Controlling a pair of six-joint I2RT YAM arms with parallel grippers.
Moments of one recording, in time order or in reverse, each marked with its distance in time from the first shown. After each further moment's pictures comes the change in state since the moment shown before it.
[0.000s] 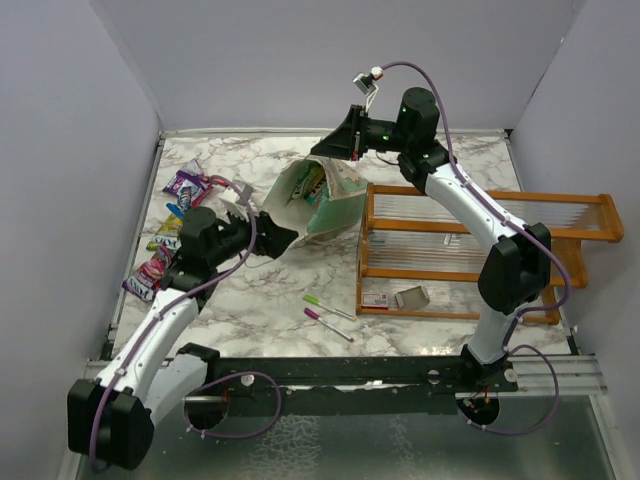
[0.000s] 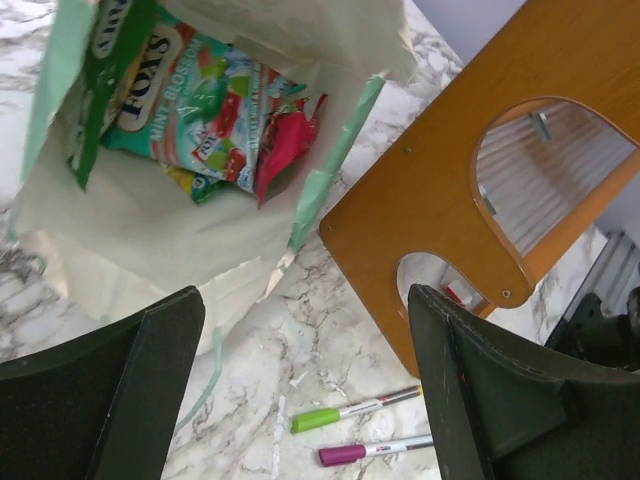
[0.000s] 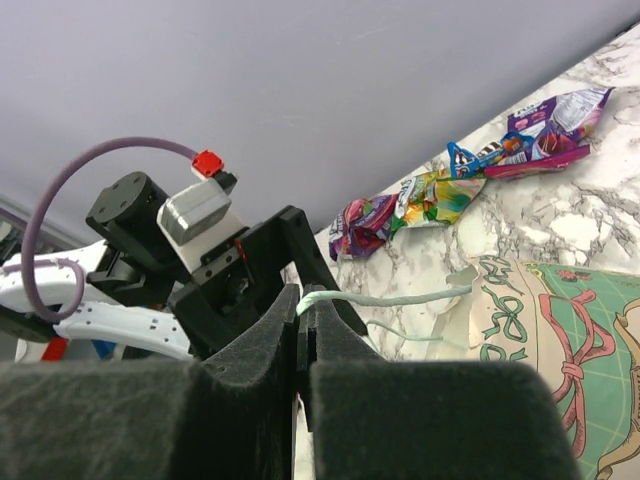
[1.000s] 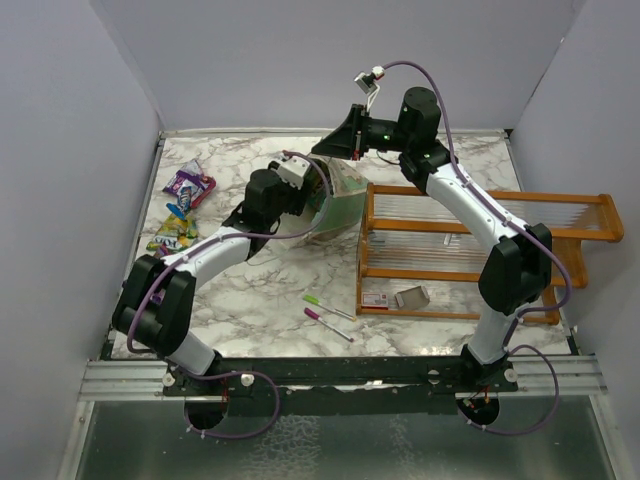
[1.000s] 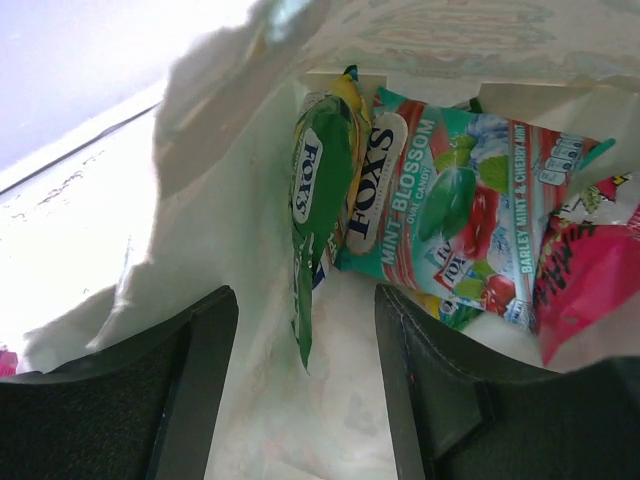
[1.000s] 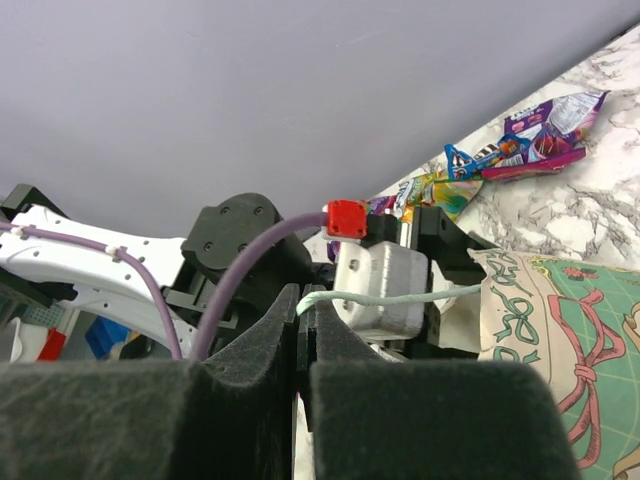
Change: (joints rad) left arm -0.223 0.642 0.321 0.241 -0.551 0.549; right arm 0.000 -0.006 0.000 -0.001 0.000 -0.001
